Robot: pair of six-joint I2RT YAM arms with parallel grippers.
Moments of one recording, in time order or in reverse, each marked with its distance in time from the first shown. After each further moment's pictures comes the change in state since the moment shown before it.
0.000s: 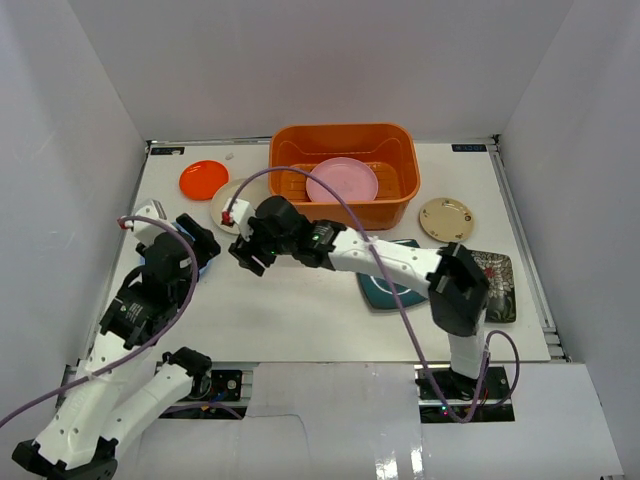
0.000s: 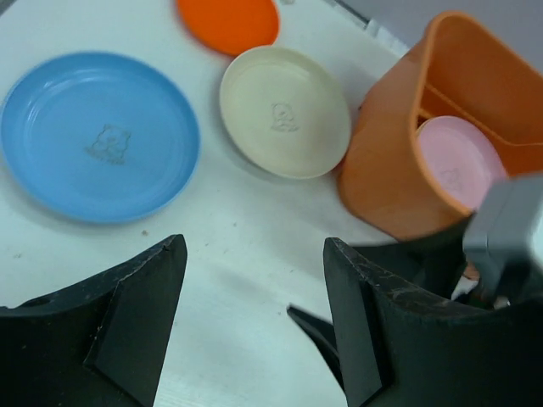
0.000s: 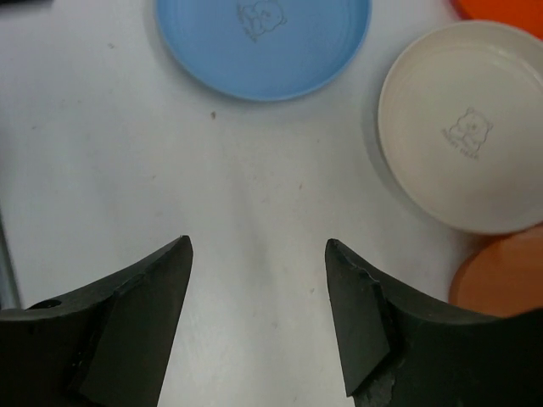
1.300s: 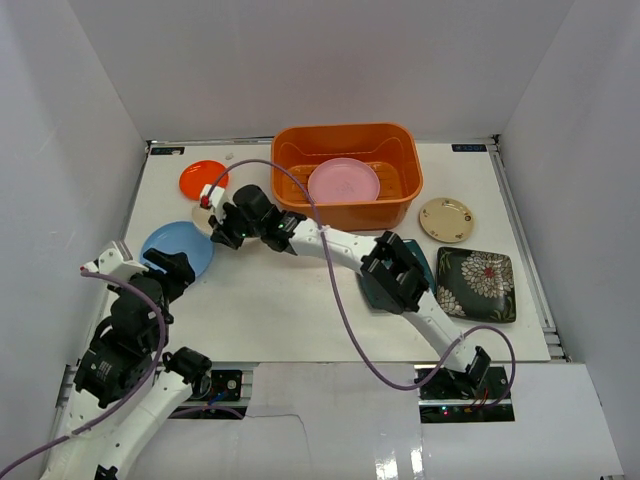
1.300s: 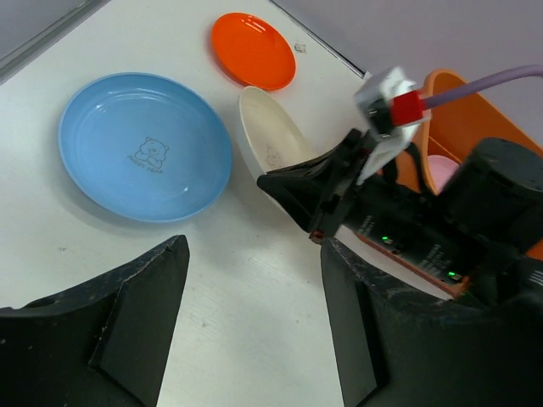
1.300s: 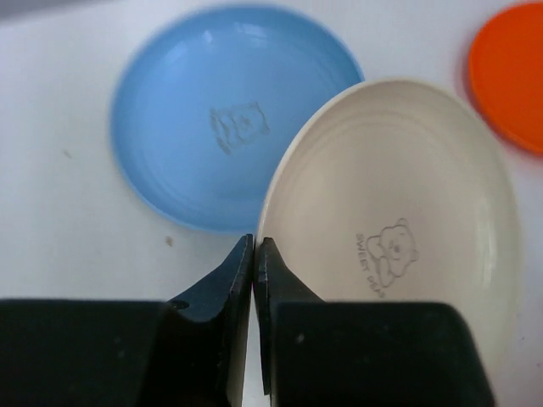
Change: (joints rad) left arm 0.000 -0.335 -0.121 -0.112 -0.080 -0.014; right arm -0.076 0.560 0.496 0.185 -0.163 -0.008
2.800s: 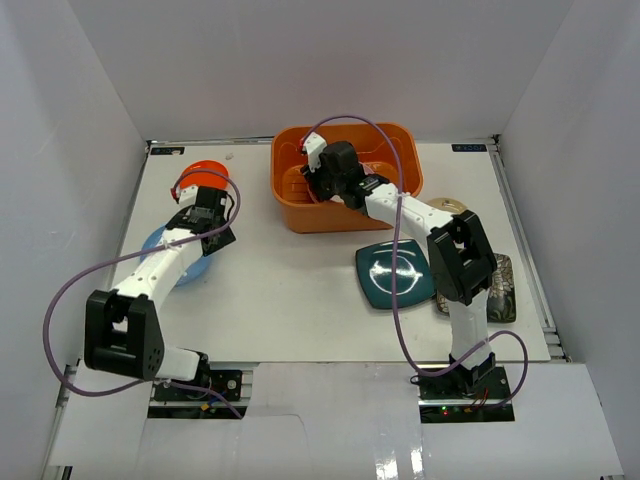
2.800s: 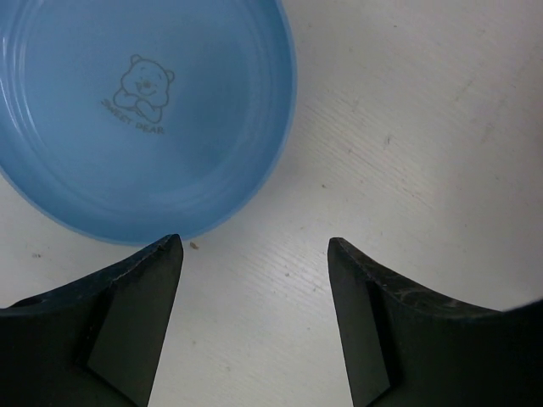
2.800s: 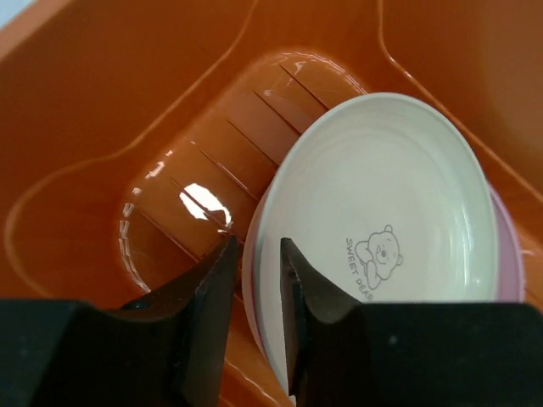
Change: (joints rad) left arm 0.270 1.025 0.122 0.208 0.250 0.088; right arm -0.366 -0.408 -0.433 -0.074 0.260 -0.061
